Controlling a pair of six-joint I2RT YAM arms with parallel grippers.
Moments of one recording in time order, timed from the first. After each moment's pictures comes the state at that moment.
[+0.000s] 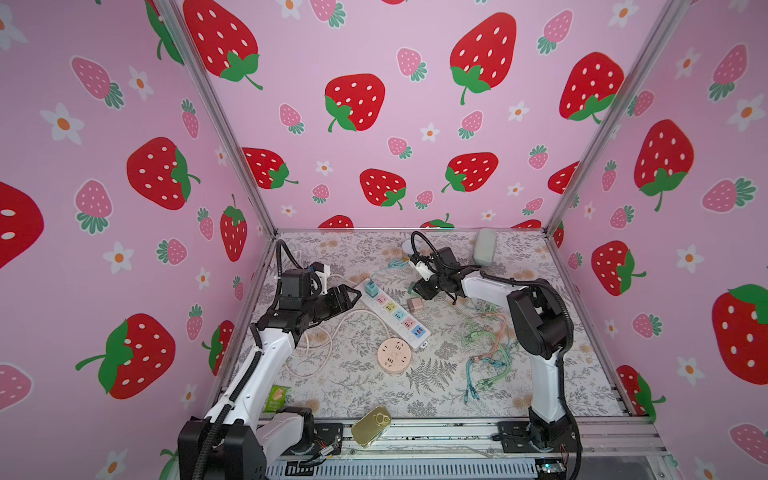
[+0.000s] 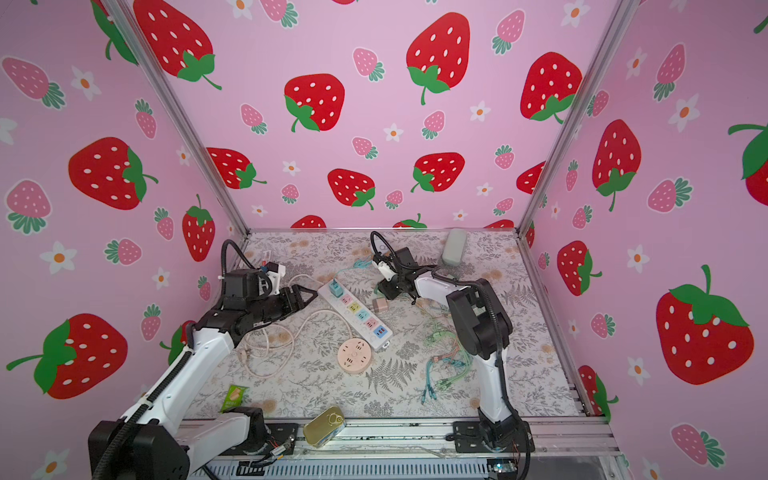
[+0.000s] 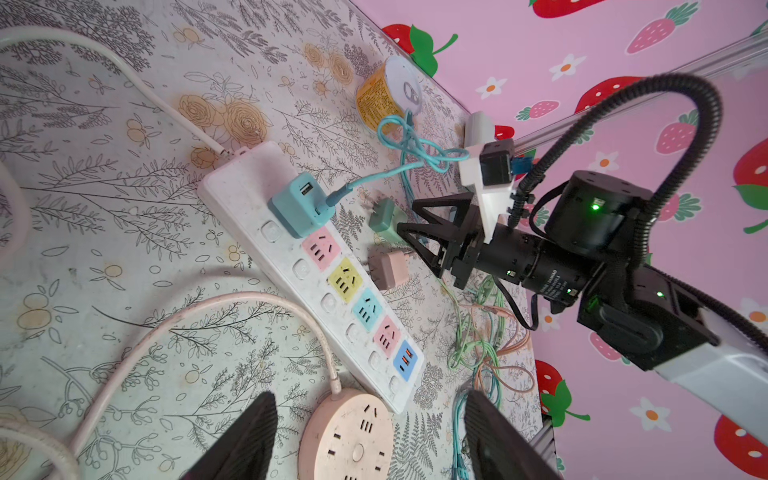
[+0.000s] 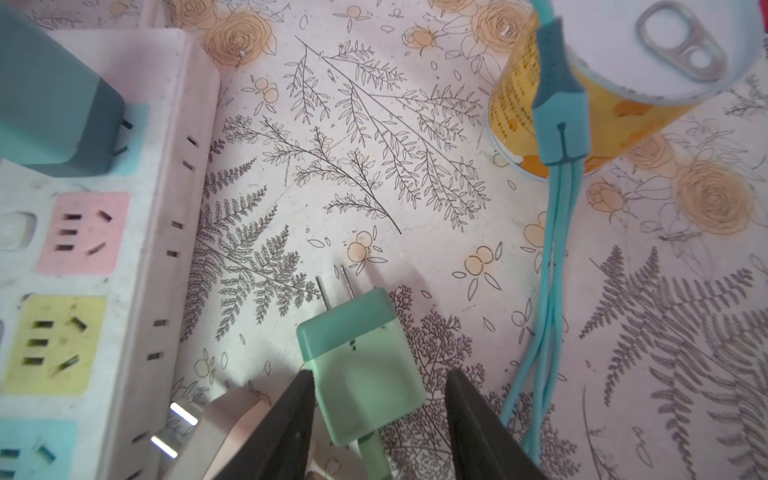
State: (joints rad) left arm -0.07 1.10 0.83 -0.44 0.55 -0.51; right arm 0.63 2.09 1.42 -0.19 -0.21 -0.24
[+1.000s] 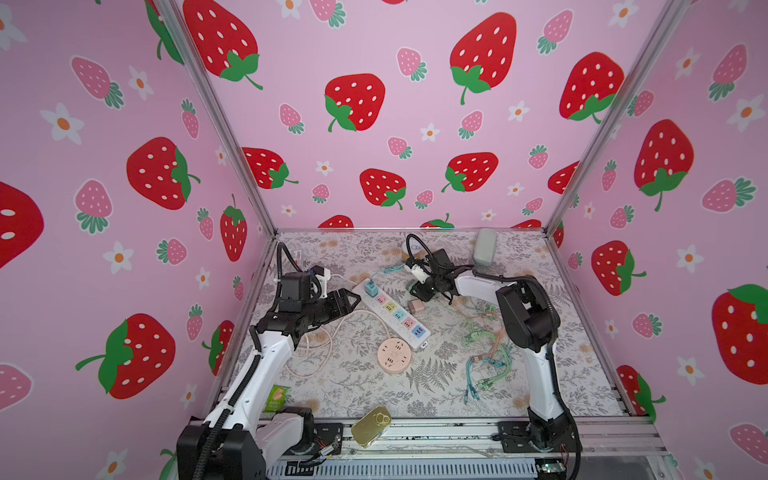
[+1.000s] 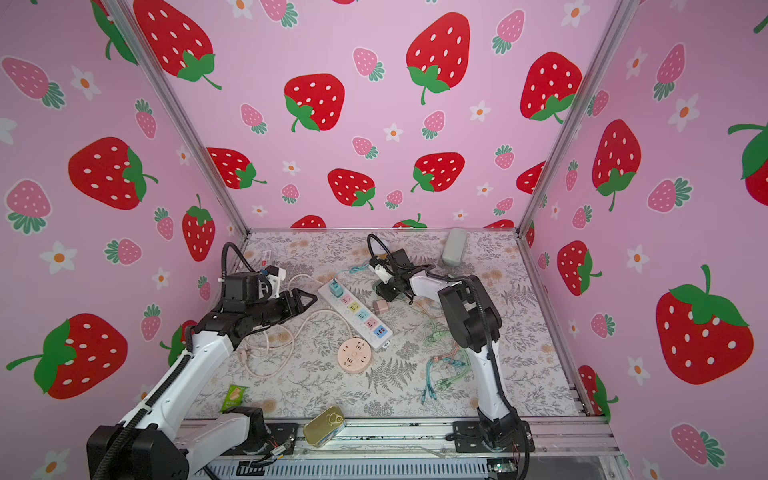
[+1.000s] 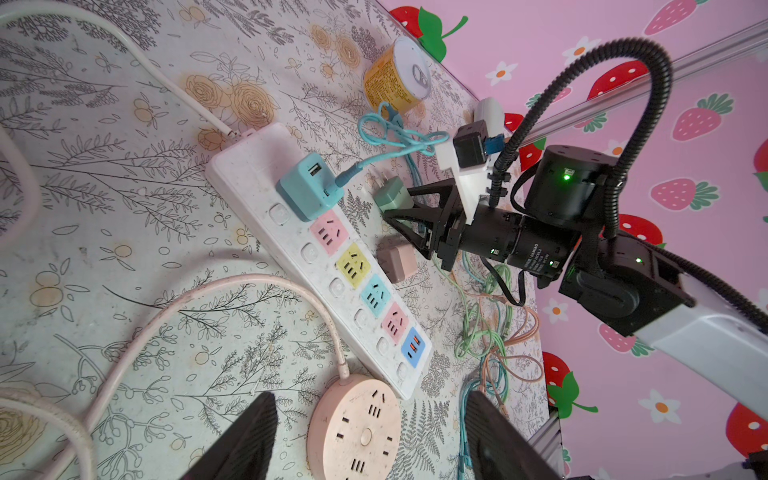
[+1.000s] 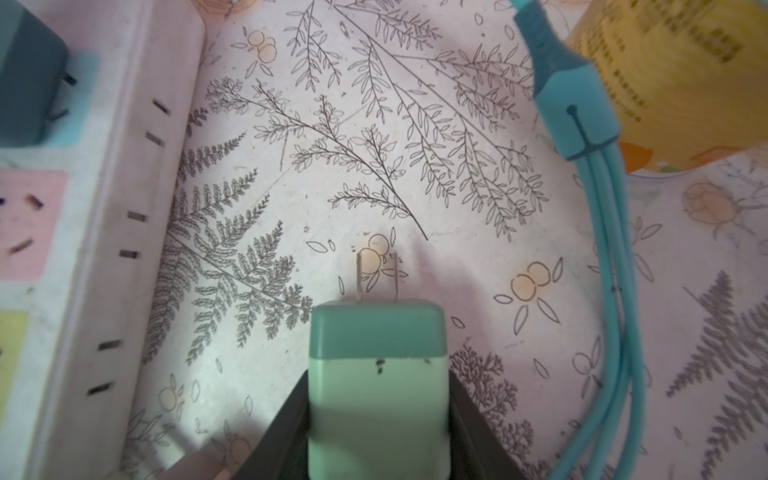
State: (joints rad) left arm -0.07 1.09 0.81 -0.47 0.55 -0.49; right arm 0.63 2.19 1.50 -0.22 -0.24 -0.27
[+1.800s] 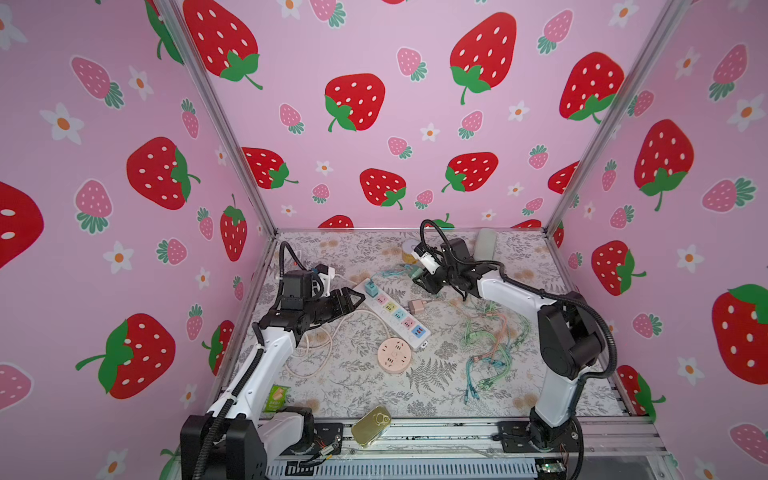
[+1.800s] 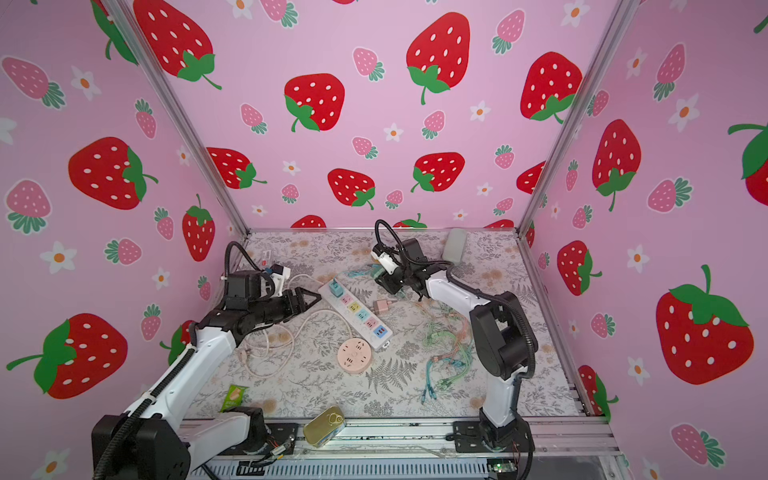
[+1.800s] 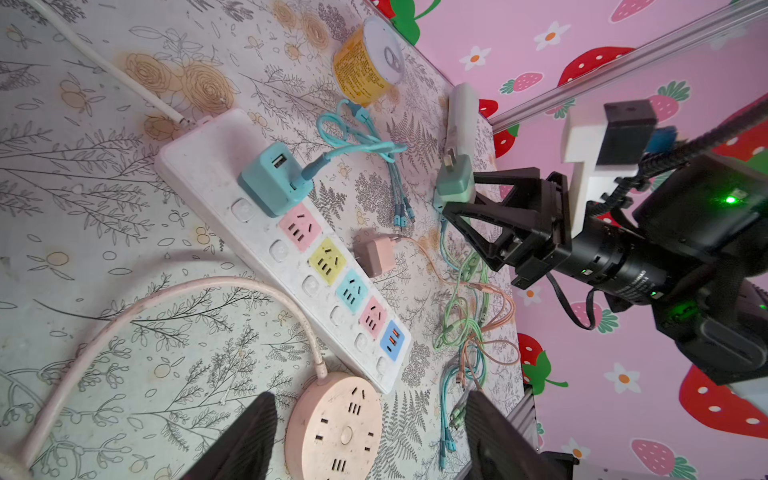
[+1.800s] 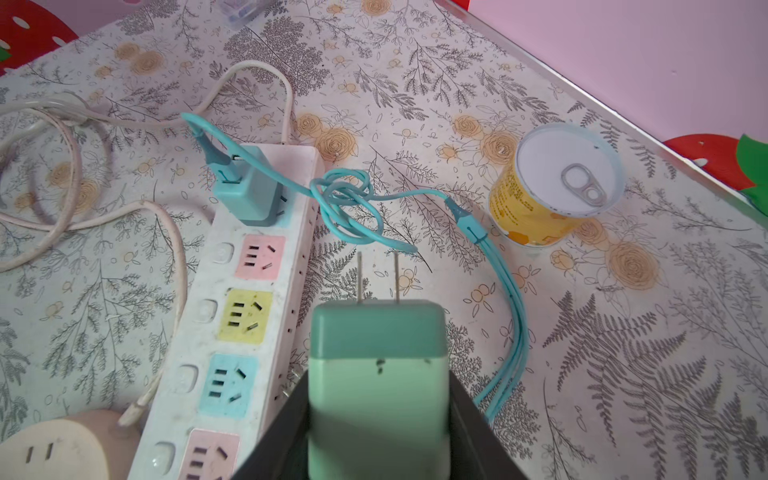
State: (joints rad) left arm -0.07 1.13 0.81 -0.41 0.66 -0.49; right arm 0.63 1.83 1.33 -0.21 -0.29 -0.24
